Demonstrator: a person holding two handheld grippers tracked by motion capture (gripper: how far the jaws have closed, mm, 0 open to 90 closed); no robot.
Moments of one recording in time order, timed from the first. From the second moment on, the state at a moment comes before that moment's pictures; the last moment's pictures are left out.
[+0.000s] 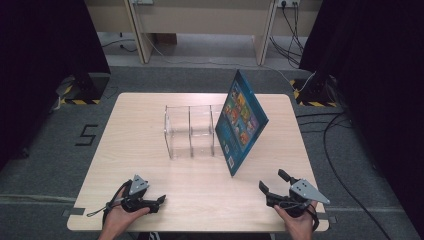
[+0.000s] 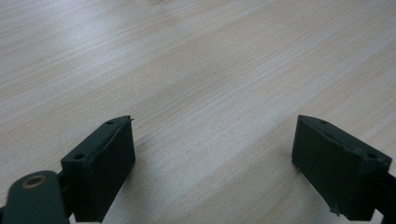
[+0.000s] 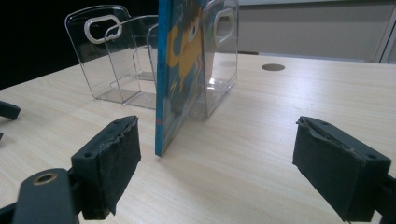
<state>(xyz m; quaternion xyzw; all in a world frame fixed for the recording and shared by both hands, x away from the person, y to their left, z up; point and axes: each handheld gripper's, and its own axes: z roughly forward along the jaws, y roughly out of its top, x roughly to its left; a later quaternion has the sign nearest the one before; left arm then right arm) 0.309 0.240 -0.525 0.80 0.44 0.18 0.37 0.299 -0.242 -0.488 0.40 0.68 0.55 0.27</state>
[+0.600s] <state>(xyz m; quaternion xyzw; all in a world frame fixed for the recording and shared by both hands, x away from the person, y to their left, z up) 0.309 0.240 -0.525 0.80 0.44 0.18 0.37 0.286 -0.247 -0.502 0.42 0.71 0.52 0.25</state>
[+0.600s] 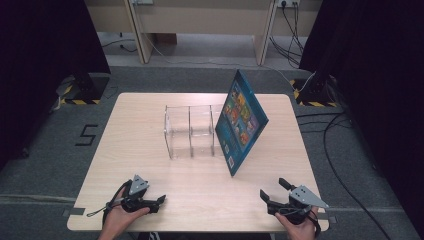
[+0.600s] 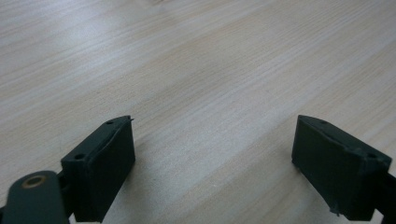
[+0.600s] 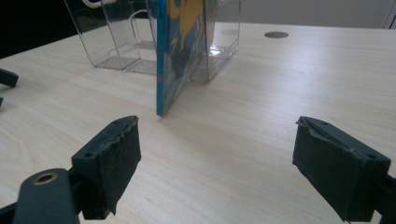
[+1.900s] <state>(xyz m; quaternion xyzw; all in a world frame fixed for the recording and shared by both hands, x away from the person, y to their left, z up) 0.308 0.240 -0.525 0.80 0.44 0.18 0.37 0.266 -0.244 -0.532 0.43 0.77 0.42 0.23</state>
